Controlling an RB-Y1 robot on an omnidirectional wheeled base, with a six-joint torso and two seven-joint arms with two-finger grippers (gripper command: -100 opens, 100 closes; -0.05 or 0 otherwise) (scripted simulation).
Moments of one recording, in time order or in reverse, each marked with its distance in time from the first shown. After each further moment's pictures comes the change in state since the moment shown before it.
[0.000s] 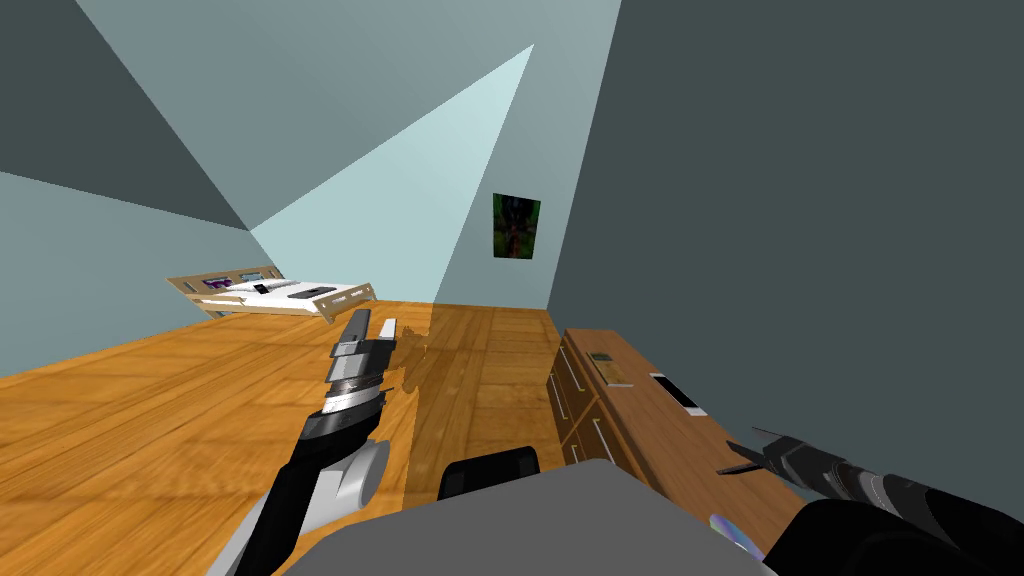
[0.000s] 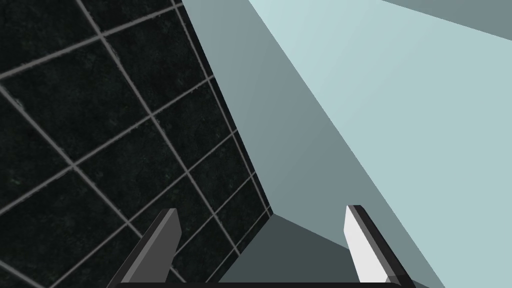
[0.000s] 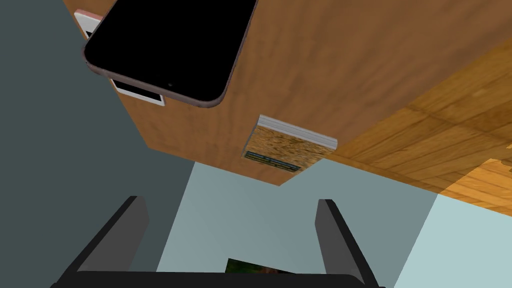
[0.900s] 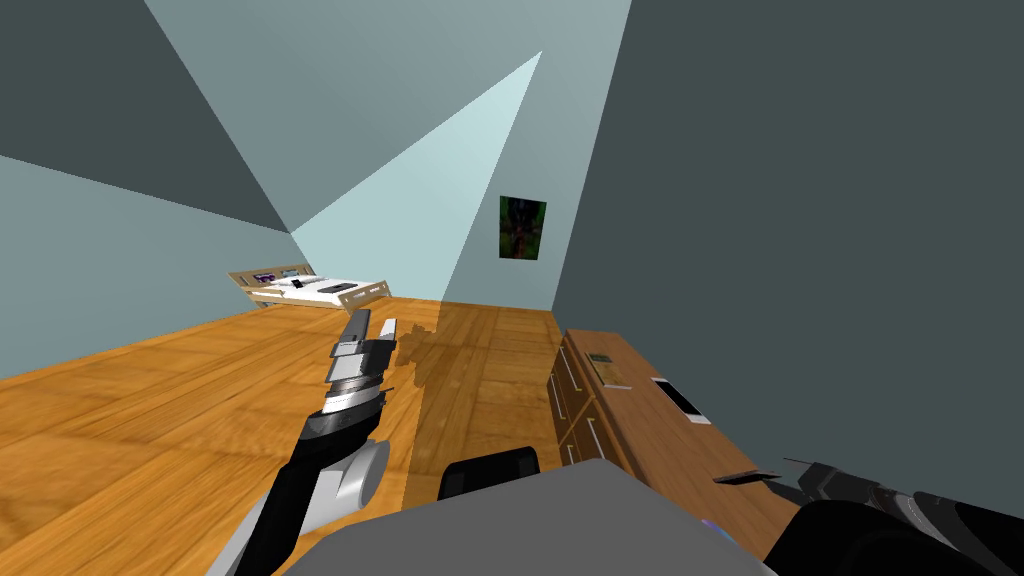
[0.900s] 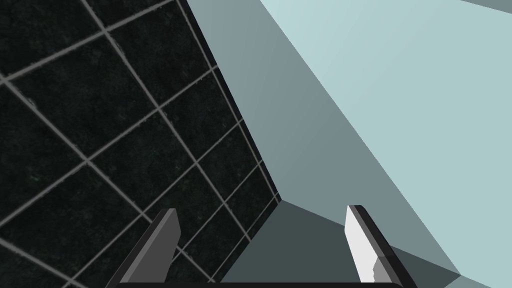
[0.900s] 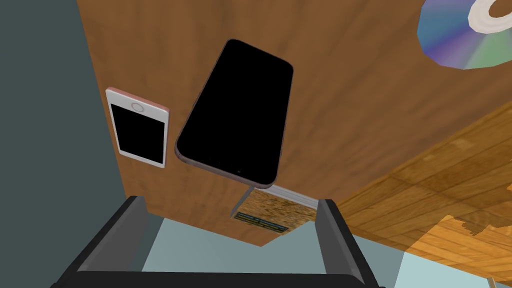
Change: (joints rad) left arm 0.000 0.000 0.000 0.000 0.000 0.000 0.000; right arm 0.035 -0.070 0.089 0.005 0.144 0.003 -0.112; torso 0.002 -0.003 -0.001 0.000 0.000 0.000
